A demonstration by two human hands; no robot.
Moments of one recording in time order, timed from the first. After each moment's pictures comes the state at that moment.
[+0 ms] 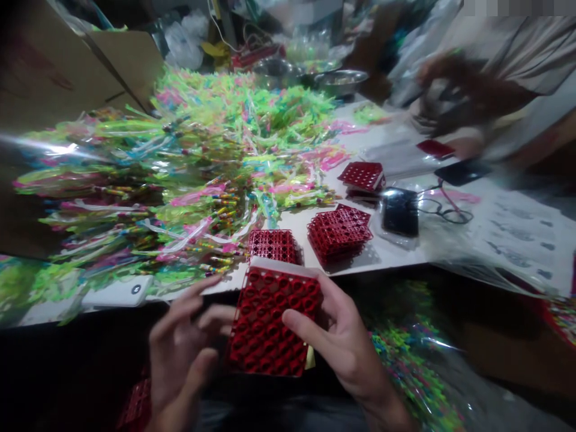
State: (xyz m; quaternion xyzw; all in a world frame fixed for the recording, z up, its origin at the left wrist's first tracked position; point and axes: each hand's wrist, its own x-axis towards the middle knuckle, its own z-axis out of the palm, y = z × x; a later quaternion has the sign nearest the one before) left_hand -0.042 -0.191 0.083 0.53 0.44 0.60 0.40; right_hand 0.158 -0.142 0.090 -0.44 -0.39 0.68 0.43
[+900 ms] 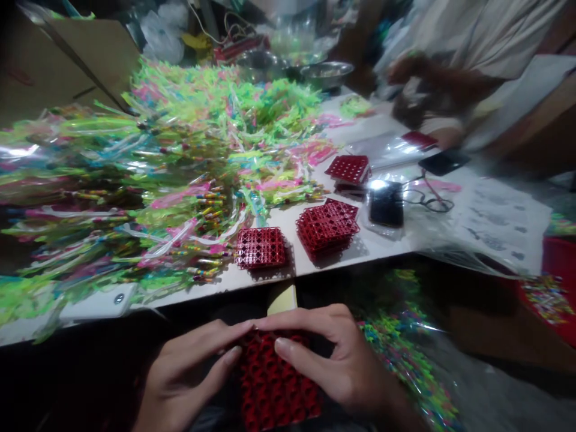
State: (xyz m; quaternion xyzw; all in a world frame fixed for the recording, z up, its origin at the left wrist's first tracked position) left_hand -0.055 -0.177 0.095 0.68 0.43 0.44 0.39; right_hand 0.191 -0.139 0.090 -0.41 -0.70 0.47 0.35
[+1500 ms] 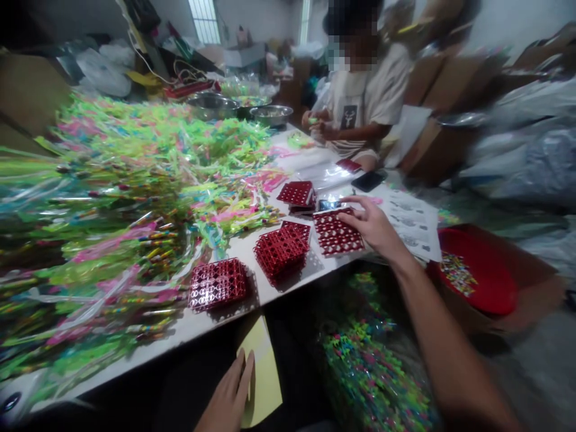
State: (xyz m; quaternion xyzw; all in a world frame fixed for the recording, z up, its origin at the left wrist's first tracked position) left_hand -0.031 -0.181 -0.072 0.76 0.52 -0.06 0.39; right_hand 0.362 0.019 0.088 -0.62 -0.56 0.30 0.46
